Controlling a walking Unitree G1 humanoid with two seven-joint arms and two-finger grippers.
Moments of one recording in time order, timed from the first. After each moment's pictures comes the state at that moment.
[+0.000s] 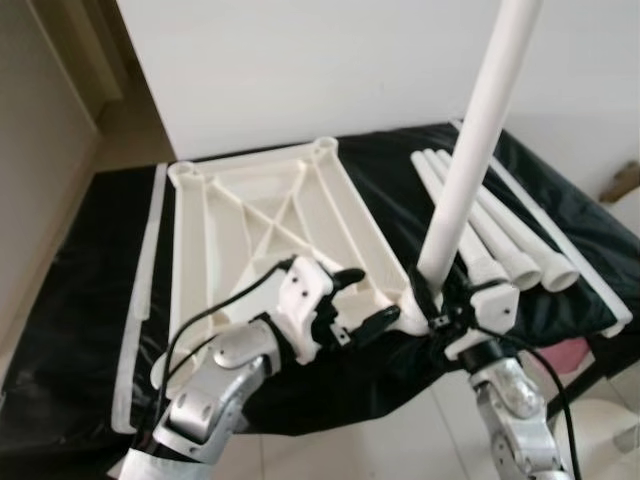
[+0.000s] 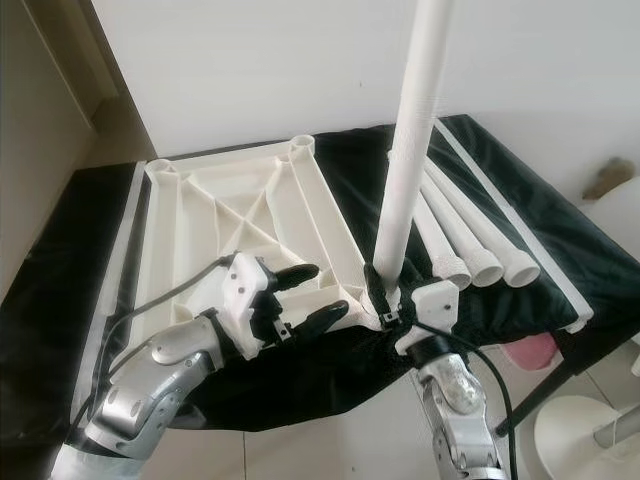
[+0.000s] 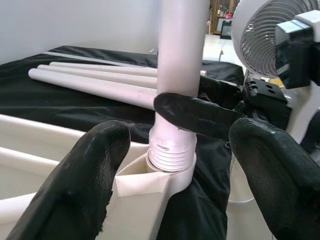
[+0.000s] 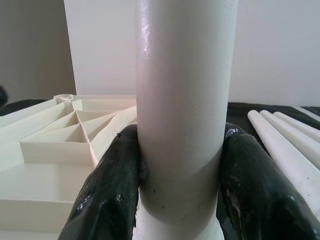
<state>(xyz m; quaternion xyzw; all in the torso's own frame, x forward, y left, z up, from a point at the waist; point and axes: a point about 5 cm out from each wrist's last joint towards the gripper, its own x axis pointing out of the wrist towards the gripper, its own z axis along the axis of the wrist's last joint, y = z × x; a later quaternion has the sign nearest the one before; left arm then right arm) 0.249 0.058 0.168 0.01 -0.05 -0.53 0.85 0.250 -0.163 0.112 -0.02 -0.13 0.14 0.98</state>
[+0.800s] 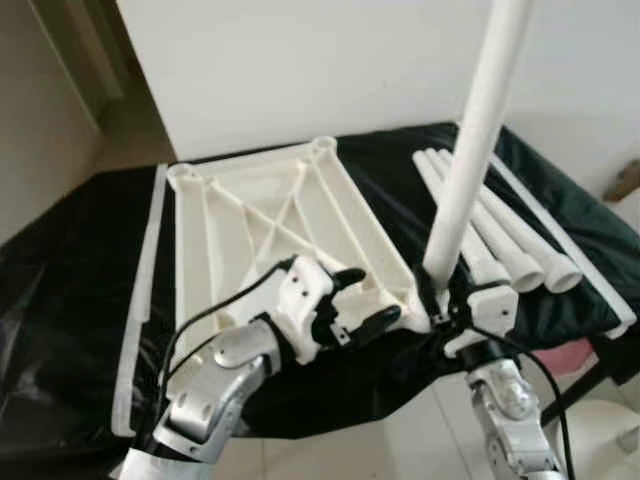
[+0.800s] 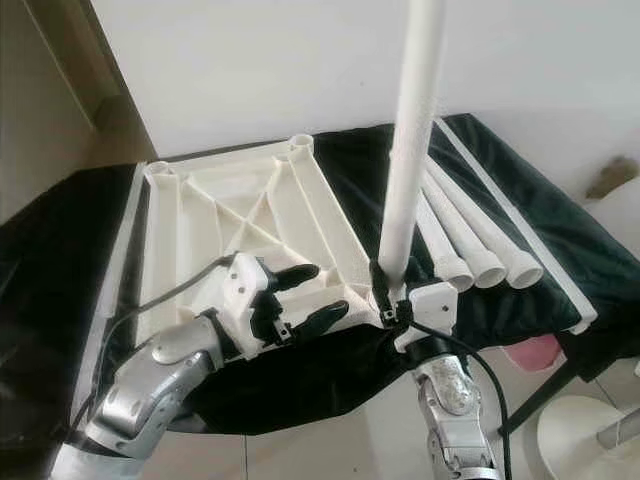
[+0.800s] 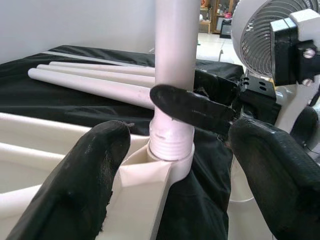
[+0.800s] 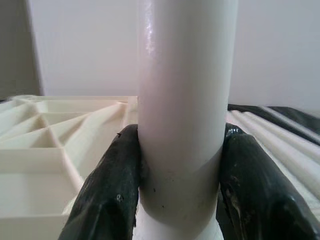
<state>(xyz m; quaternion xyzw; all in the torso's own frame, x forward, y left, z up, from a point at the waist) 0.249 0.058 0.167 0.01 -0.05 -0.53 0.85 0.257 -0.164 0.113 -0.04 -0.14 0.06 0.99</state>
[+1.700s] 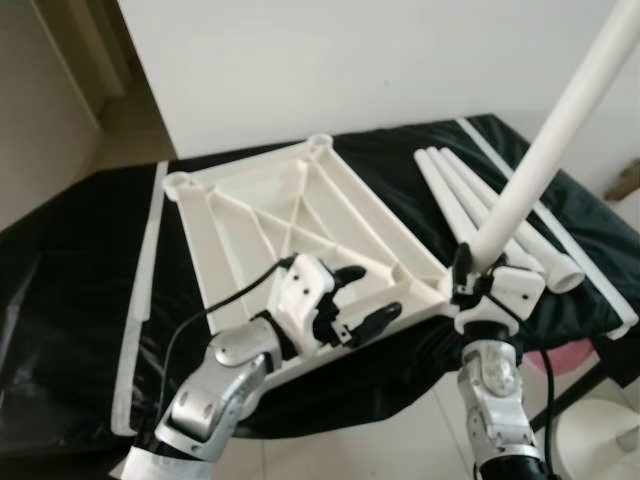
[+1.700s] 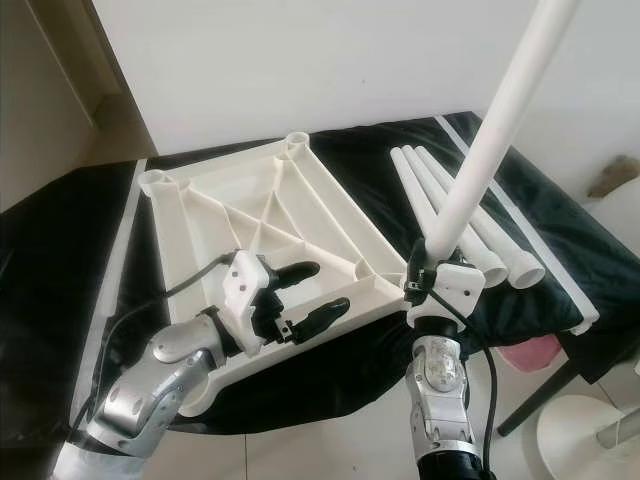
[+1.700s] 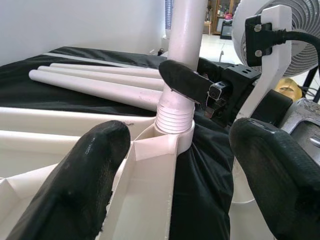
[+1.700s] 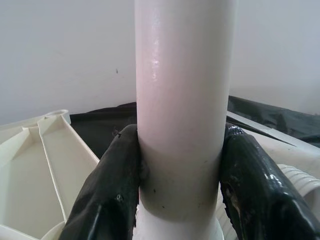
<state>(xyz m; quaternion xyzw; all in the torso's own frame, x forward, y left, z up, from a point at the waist) 0.250 0.056 0.168 0.01 -0.06 -0.53 0.85 0.274 -0.176 0.116 0.03 -0.14 -0.12 0.98</state>
